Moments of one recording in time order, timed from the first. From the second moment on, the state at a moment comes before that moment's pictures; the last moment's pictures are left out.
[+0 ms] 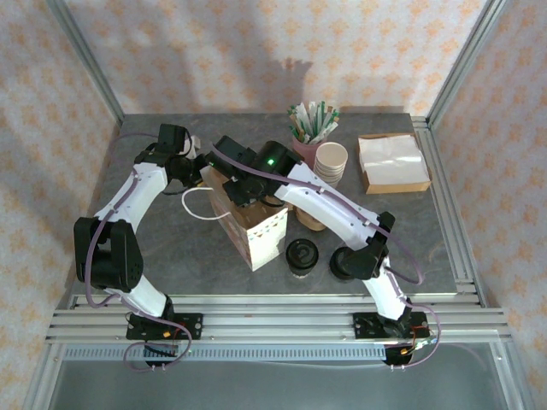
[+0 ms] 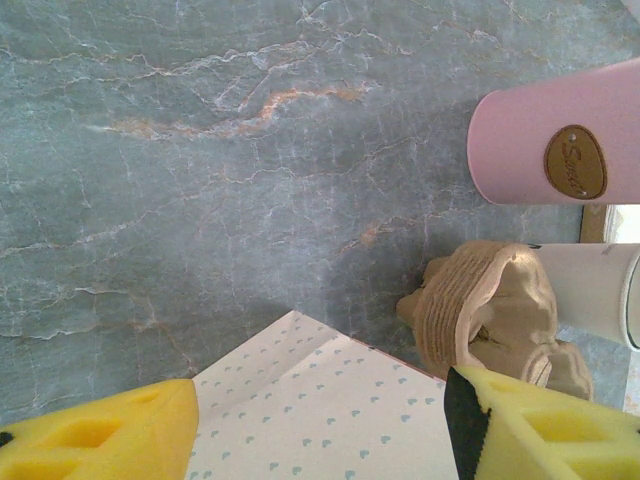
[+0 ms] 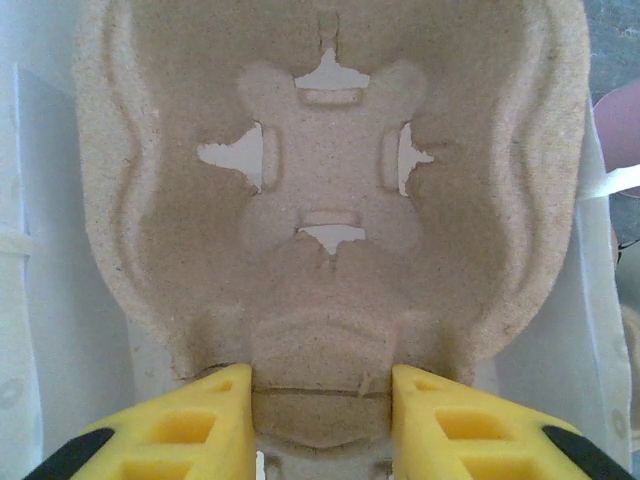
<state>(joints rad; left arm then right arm) -0.05 1.60 1.28 -0.66 0.41 -0.54 1.05 2.10 2.48 -1.50 0.25 0.41</state>
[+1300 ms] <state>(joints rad) -0.04 1.56 1.28 -0.68 0.31 -0.51 1.05 1.99 2.28 -1.45 0.21 0.45</state>
